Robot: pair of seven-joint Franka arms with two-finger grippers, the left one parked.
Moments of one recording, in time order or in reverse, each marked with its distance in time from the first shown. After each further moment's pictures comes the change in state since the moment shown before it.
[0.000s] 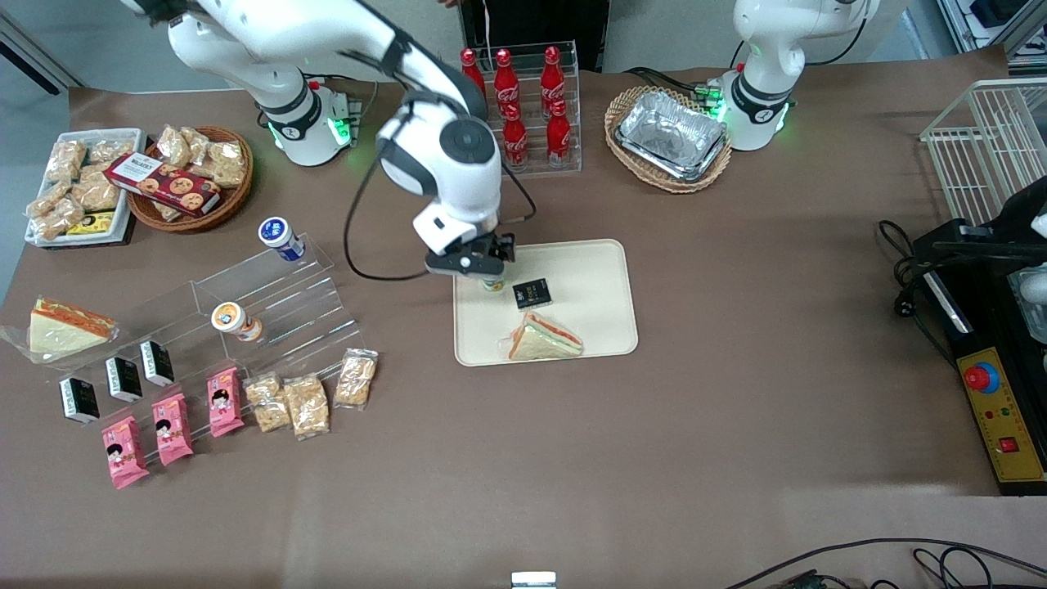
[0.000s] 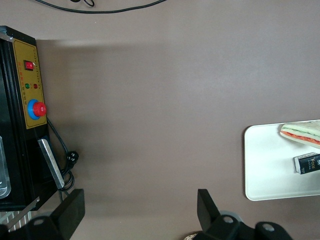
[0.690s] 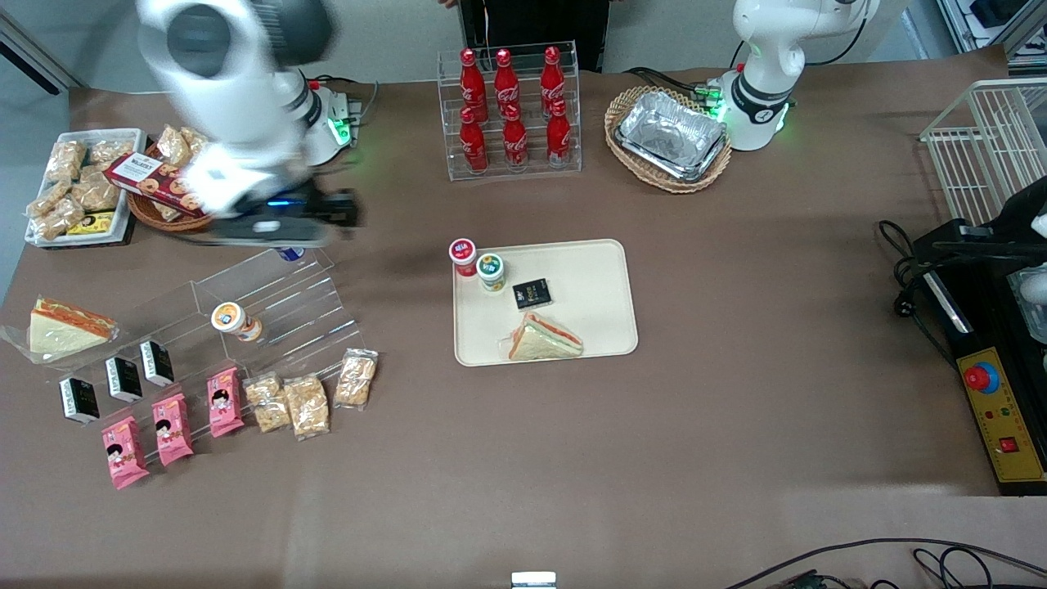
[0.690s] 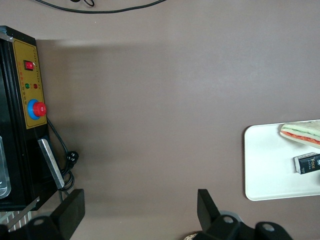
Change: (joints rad) arm -0.160 -0.426 -0.267 0.045 0.226 -0.389 -0.657
